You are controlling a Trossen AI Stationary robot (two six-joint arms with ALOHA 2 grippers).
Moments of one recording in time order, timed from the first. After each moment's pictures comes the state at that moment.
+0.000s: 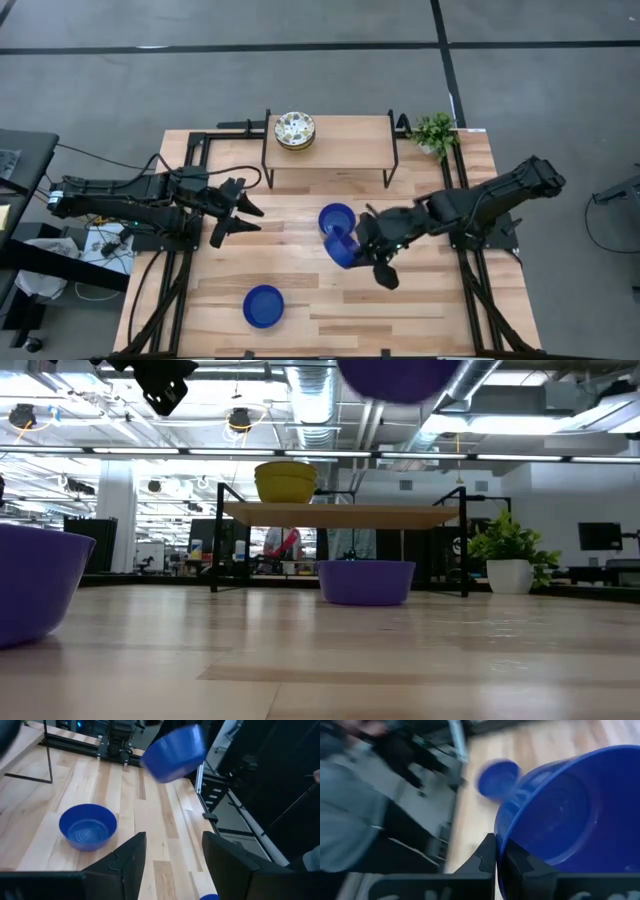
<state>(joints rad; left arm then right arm) -0.02 0.57 0.68 -0.27 0.24 -0.21 0.35 1.40 1.26 -0.47 -0.11 0.38</state>
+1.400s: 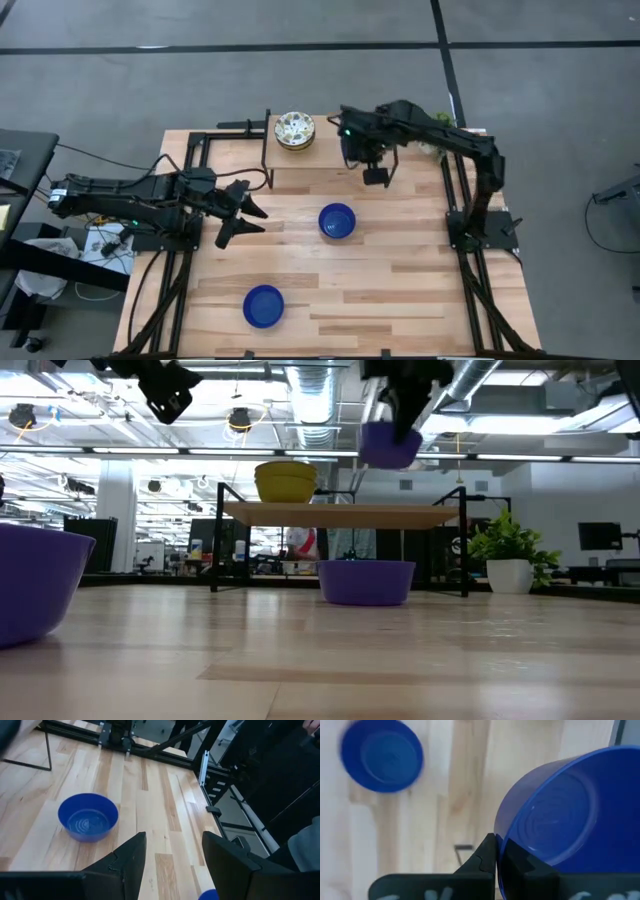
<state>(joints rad) -0.02 0.62 0.68 -0.27 0.24 -0.22 -0.26 1.83 2.04 -1.51 0.19 -0.49</state>
